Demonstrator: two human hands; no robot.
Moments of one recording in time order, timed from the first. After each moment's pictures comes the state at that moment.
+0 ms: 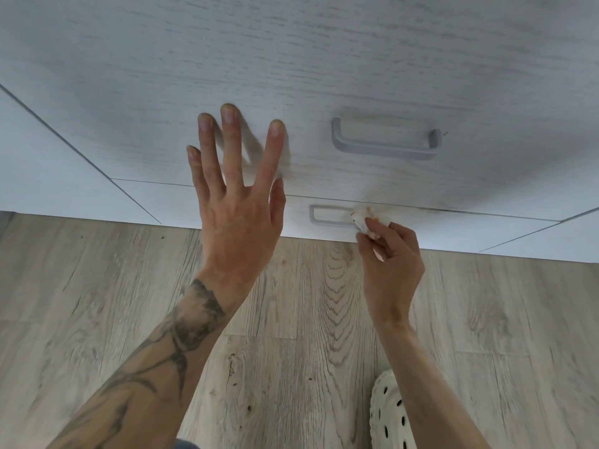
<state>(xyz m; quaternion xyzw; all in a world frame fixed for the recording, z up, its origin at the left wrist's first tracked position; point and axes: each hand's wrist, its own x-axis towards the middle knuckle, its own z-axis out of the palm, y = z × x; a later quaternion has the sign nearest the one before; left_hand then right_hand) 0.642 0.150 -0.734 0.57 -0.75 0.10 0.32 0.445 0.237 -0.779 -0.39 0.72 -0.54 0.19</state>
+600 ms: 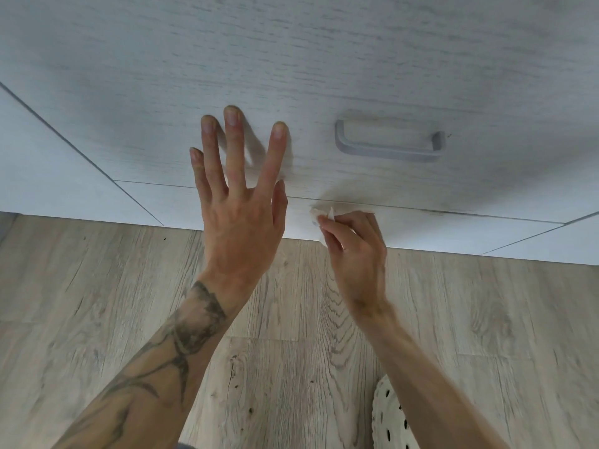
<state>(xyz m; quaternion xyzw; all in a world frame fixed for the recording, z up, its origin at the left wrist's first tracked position) 0.643 0.151 -0.734 0.57 -0.75 0.10 0.32 0.470 0.209 -0.781 -0.65 0.63 -0.42 0.00</state>
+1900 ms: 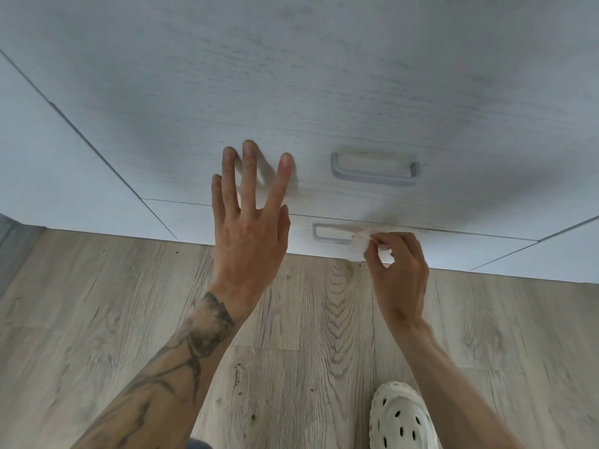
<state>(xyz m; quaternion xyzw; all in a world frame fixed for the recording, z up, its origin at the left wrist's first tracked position) 0.646 0.163 -0.724 0.57 -0.77 0.10 0.28 0.421 0.236 -0.757 -0.56 0.72 -0.41 0.02</state>
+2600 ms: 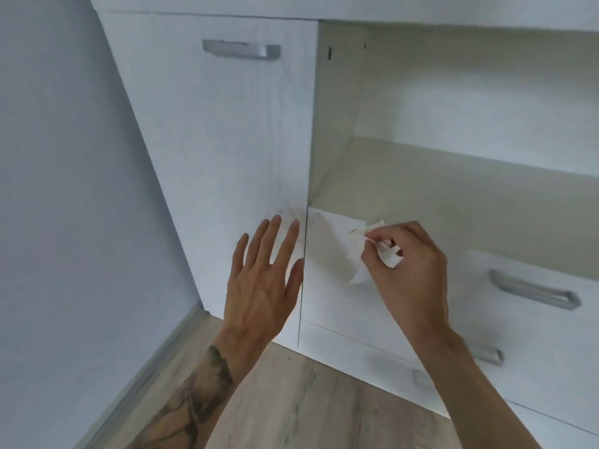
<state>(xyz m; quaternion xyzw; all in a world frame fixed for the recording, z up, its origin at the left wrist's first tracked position) 0.856 0.201 -0.479 0.63 -0.69 0.17 0.31 0.641 0.185 -0.424 -0.68 0.51 -0.52 0.05</state>
